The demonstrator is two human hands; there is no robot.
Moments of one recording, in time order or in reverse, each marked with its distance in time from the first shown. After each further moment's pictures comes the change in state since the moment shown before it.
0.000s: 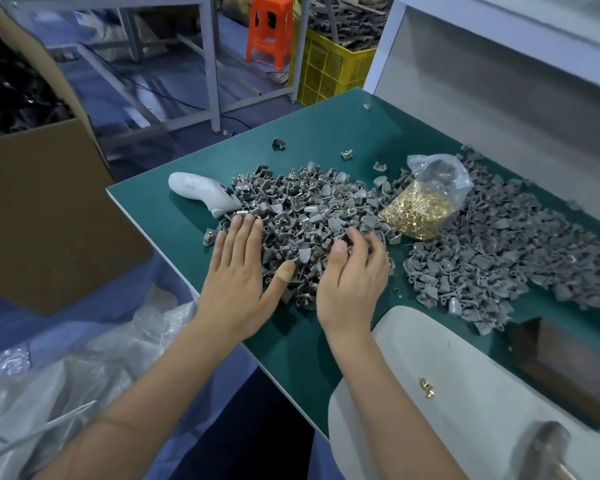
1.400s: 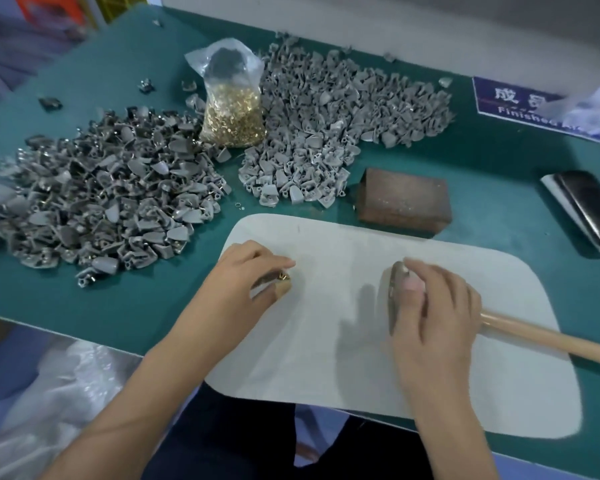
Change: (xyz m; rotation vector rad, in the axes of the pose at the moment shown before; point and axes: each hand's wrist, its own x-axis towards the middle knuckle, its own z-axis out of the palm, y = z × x) left_hand -0.065 0.149 0.043 -0.500 -0.418 0.539; right_hand -0.141 0.157 -0.221 -0.246 0.378 0.190
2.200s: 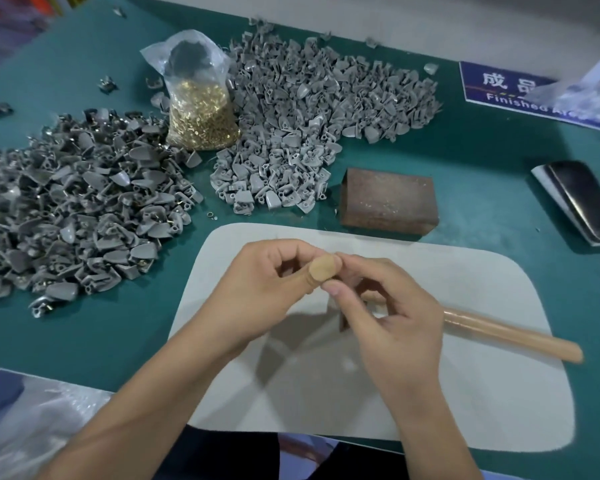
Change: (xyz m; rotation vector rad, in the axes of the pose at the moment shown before) left_hand 0.050 0.055 0.016 -0.743 -0.177 -0.223; right_hand 0.026 -0.036 0.010 0.733 -0.177 -0.046
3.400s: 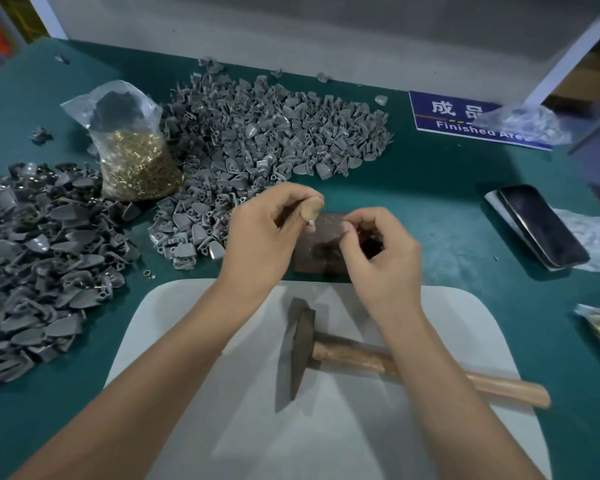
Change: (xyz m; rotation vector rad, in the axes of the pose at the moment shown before) left_hand 0.138 -0.001 0.035 0.232 0.260 0.429; right_hand 0.120 0.074 -0.046 -0.348 0.131 -0.084
